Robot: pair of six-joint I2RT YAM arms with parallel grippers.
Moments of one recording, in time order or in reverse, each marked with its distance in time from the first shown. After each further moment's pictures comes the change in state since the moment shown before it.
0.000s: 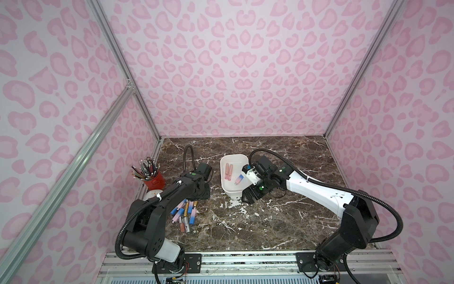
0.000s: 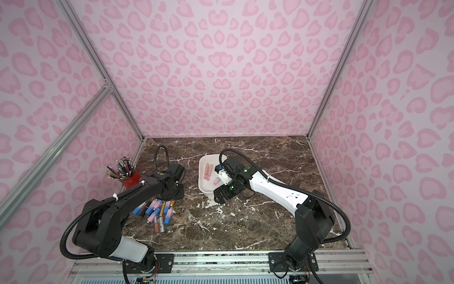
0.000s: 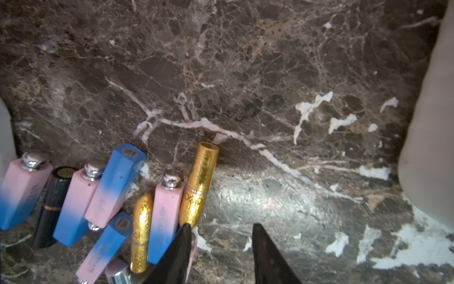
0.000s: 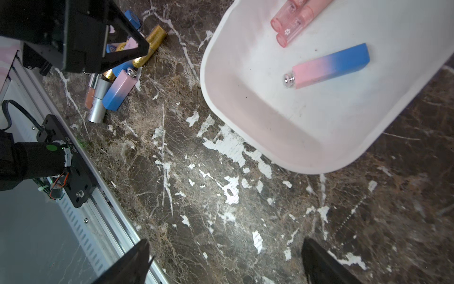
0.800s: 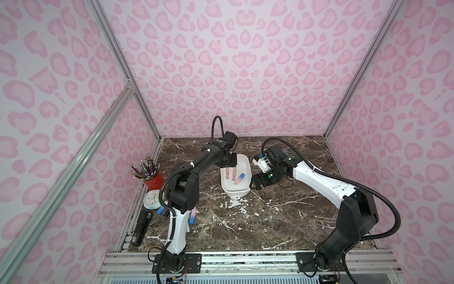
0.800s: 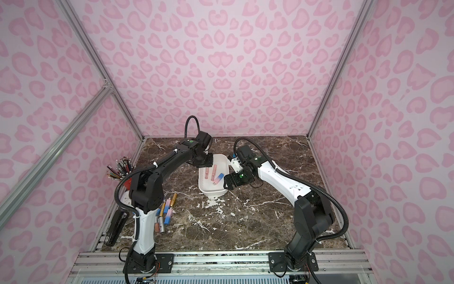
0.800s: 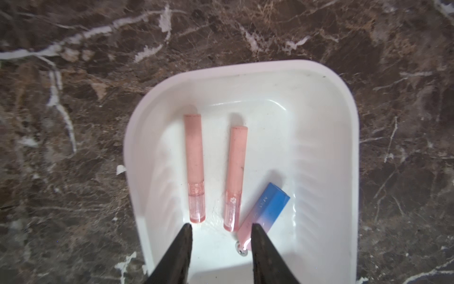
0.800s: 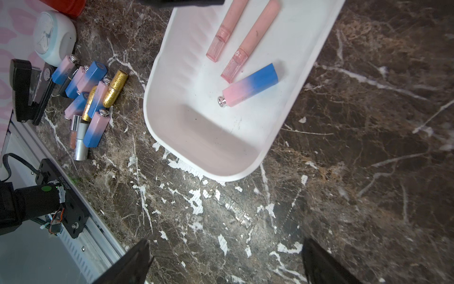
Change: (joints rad) left arm -0.116 0.546 0.871 -0.143 0.176 0.040; right arm -0.180 0.041 0.075 -0.056 -0.036 -0.030
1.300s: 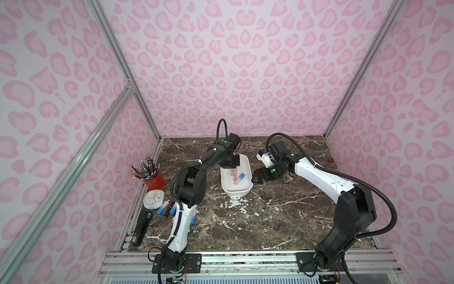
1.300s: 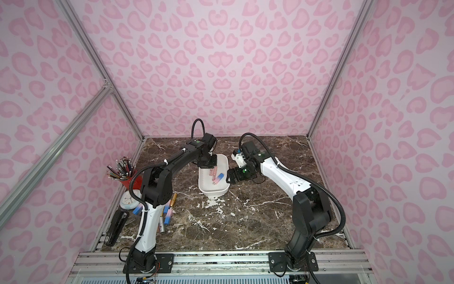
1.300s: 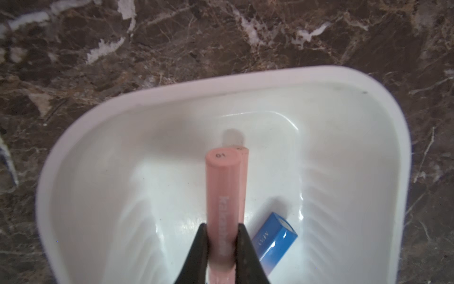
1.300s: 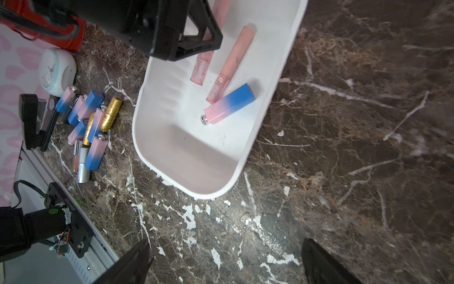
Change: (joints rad) left arm -0.005 0.220 0.175 -0.031 0.040 0.009; right arm -0.077 0.047 0.038 0.017 -0.035 0.016
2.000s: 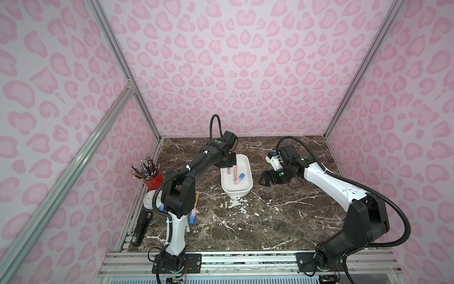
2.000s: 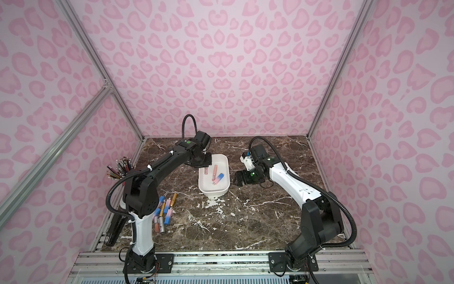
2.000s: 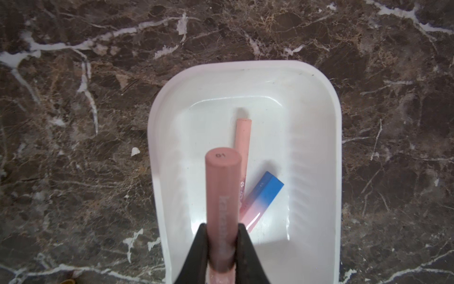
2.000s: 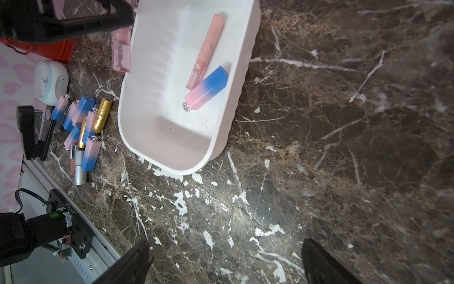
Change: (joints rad) left arm -0.011 -0.211 -0.158 0.029 -0.052 -0.045; right arm -0.076 -0.126 -0.140 0.016 -0.005 0.037
